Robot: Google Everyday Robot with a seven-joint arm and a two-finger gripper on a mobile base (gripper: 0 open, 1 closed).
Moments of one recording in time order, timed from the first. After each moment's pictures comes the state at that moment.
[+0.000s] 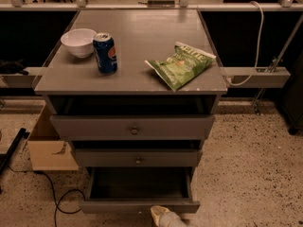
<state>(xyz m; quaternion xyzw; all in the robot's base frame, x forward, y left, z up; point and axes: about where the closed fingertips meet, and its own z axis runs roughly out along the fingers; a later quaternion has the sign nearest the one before) 0.457 -0.021 0.184 -0.18 0.86 0.22 0.43</state>
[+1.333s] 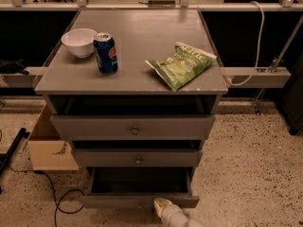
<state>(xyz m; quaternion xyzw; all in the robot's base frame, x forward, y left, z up) 0.489 -0.039 0.200 -0.13 0.86 0.21 0.44</state>
